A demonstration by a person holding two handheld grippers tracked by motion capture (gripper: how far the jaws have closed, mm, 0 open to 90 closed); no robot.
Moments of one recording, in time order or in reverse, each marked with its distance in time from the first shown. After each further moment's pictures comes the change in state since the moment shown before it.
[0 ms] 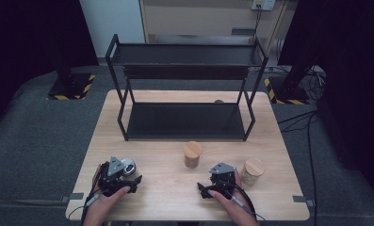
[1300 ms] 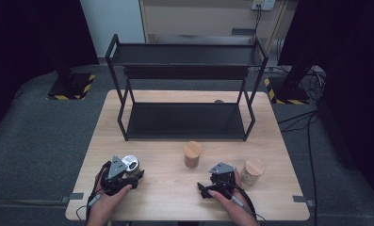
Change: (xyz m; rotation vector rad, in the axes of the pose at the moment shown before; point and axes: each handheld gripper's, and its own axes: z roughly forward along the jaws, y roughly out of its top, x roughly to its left) left arm 0.003 -0.004 0.000 -0.117 -0.053 0.074; right arm 0.000 0.000 0.000 0.000 0.000 0.000
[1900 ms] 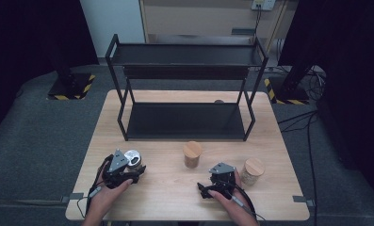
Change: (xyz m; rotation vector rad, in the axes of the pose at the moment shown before) left arm 0.016 0.011 0.011 0.001 -0.034 0.044; right arm 0.000 0.000 0.000 0.000 0.000 0.000
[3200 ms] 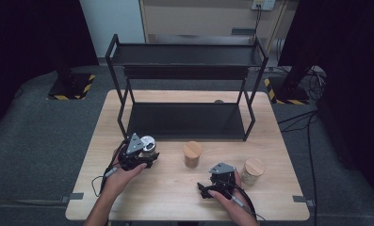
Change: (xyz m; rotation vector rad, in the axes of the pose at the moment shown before) left arm 0.010 0.047 0.048 0.005 -0.057 0.069; right arm 0.000 0.000 0.000 0.000 0.000 0.000
